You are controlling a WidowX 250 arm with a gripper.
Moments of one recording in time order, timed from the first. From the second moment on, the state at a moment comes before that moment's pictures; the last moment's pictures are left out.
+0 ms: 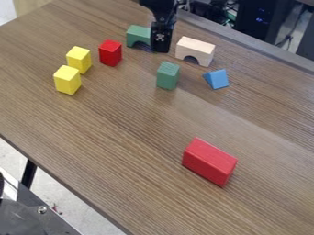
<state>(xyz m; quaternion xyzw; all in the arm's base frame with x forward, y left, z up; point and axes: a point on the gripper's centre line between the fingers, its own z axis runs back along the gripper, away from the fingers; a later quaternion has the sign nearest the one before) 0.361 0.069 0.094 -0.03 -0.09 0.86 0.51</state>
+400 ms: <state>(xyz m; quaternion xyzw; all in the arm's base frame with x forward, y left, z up) 0.356 0.066 0.075 -0.01 -0.07 0.86 0.51</state>
